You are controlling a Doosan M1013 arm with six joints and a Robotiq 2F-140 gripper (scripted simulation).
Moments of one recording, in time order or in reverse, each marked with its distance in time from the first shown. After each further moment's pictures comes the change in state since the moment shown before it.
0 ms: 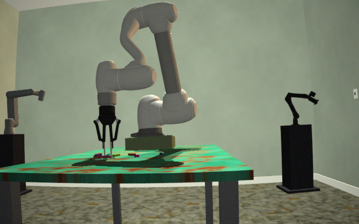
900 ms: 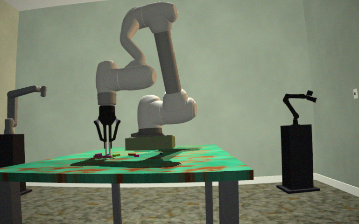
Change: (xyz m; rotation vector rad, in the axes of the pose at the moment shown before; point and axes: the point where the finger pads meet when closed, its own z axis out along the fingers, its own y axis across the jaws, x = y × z) arm 0.000 0.000 0.000 0.000 0.000 0.000
